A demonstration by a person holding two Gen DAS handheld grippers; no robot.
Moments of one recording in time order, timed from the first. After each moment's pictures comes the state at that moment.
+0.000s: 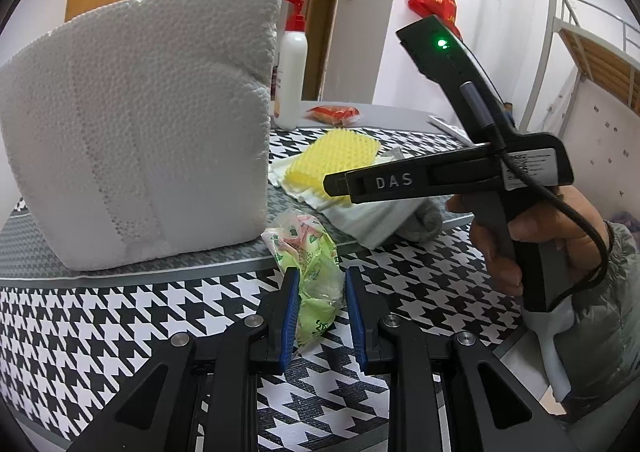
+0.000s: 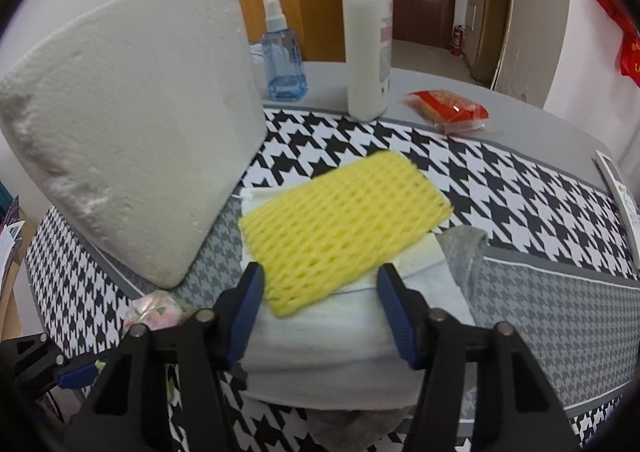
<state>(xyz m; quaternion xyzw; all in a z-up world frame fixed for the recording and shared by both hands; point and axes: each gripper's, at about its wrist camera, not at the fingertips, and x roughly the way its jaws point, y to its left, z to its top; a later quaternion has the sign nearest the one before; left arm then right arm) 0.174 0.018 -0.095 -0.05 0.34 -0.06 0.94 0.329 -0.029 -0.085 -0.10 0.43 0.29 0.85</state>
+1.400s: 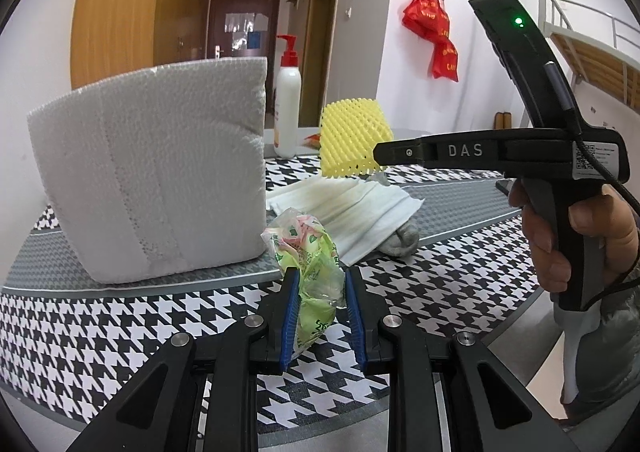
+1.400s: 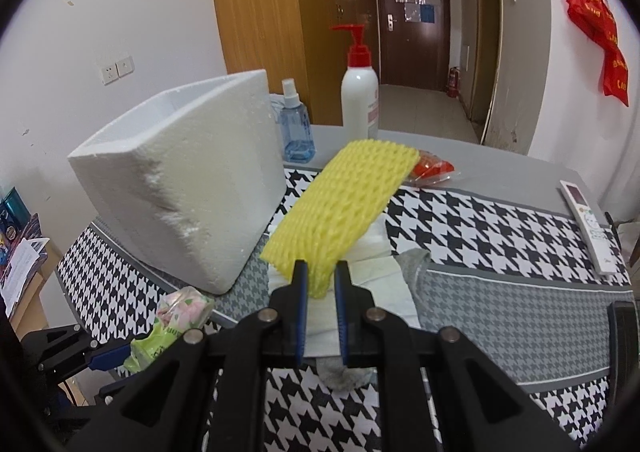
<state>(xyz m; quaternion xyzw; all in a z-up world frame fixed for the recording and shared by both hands) 0.134 0.014 -0.070 -0.03 0.30 -0.05 0.95 0.267 -0.072 -0.016 -0.07 0.34 0.31 0.88</state>
